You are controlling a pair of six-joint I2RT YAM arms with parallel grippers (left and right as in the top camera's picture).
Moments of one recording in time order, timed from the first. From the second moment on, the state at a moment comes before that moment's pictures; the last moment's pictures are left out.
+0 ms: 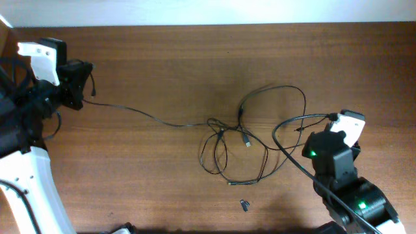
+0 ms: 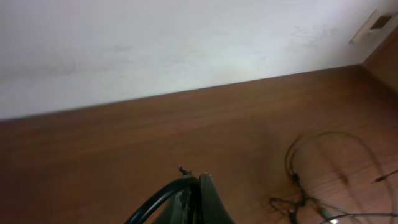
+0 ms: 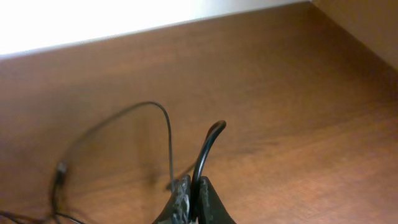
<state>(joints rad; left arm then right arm) 0.49 1.32 1.47 -0.77 0.84 0.34 0.43 0.80 0.79 -0.69 0.65 0.46</state>
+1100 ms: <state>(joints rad) 0.48 1.56 1.47 -0.73 0.84 0.29 -0.08 1.20 0.78 -0.03 0.55 0.39</state>
